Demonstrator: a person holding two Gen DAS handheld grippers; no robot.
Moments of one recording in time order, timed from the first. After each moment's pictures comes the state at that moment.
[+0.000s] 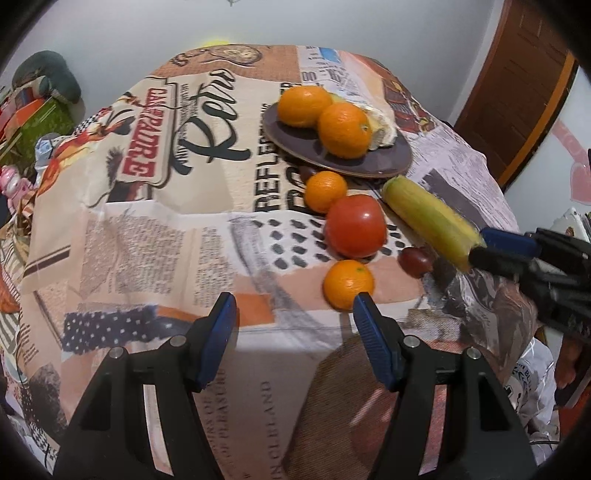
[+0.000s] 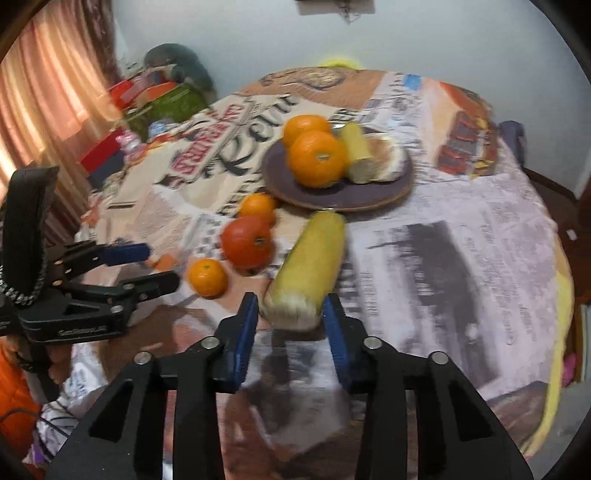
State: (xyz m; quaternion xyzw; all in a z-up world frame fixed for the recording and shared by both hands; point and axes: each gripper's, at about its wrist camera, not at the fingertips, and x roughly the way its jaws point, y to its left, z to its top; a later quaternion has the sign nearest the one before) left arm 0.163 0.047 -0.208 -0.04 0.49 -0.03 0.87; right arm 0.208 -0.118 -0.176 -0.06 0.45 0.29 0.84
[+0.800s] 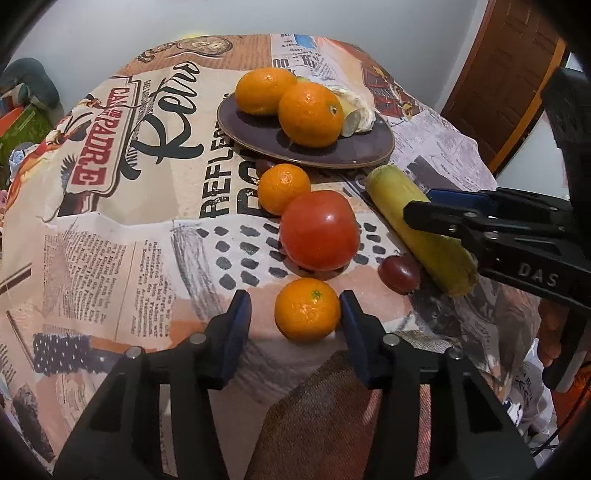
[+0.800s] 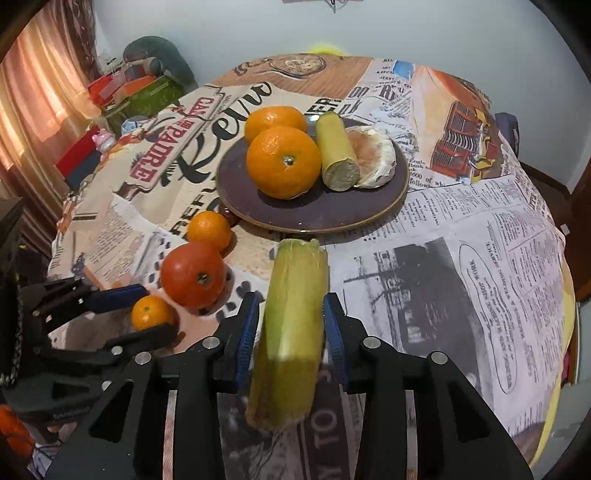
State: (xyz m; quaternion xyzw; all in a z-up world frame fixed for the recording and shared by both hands) left arm 0.189 0.023 -0.228 -0.04 0.50 -0.06 0.87; right arm 0.256 -0.106 -0.198 -0.07 0.48 0.27 0.83
